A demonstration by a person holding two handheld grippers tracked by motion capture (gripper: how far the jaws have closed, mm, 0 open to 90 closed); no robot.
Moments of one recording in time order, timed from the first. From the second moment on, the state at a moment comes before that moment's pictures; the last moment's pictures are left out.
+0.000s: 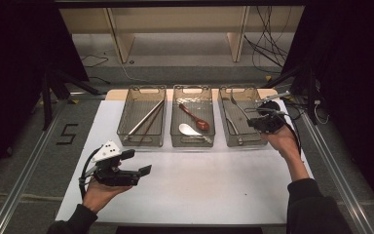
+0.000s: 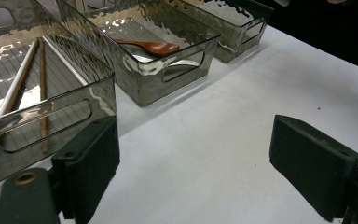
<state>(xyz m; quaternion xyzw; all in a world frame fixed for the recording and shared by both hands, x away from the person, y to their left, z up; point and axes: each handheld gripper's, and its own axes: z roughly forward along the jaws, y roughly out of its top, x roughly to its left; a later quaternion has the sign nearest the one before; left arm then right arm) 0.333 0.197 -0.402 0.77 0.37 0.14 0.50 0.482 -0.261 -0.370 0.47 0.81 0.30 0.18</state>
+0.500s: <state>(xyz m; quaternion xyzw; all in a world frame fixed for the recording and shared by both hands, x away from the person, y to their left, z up) 0.333 0.197 -0.401 0.77 0.37 0.14 0.50 0.515 -0.258 -0.377 0.52 0.79 0.28 0.17</state>
